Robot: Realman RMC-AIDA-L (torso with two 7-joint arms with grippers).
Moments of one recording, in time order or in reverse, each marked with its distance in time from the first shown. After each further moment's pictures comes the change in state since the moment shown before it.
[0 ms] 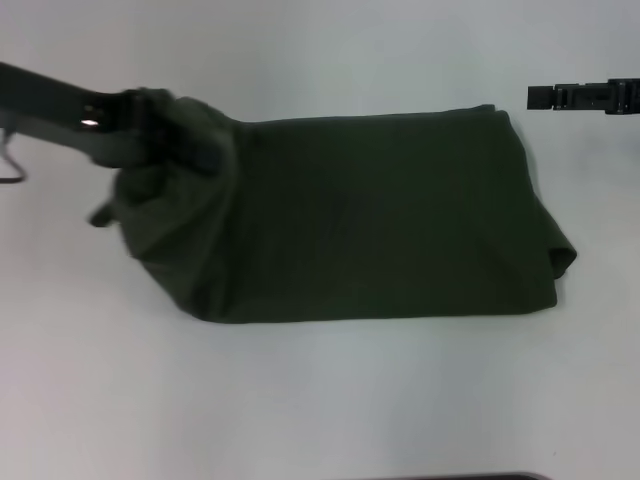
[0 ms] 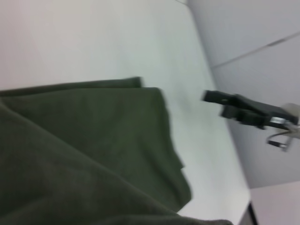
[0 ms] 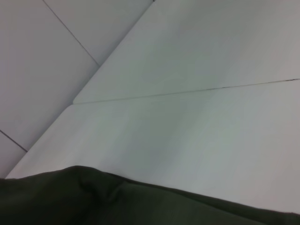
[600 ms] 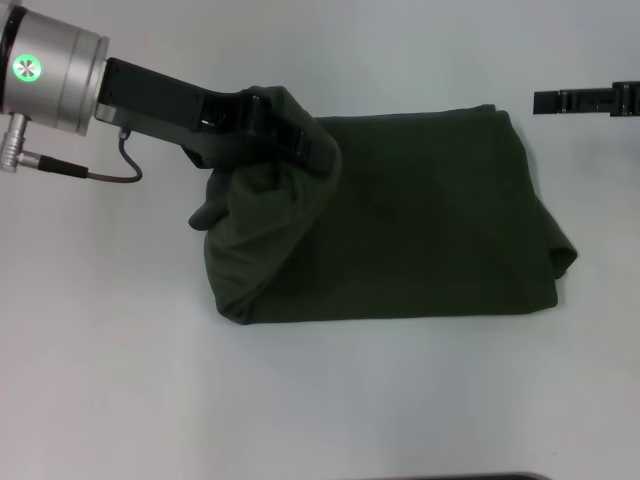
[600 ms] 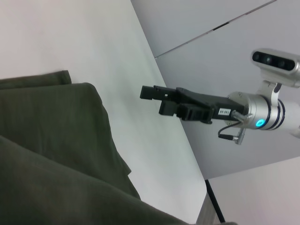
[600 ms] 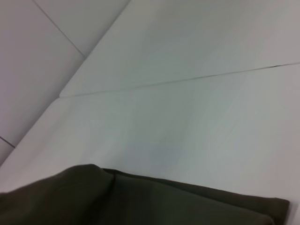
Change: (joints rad) left arm -0.085 -0.095 0.023 -0.096 -0.048 -0.068 0.052; right arm 0.006 -0.008 0.001 -0.001 -0.039 0.010 0.059
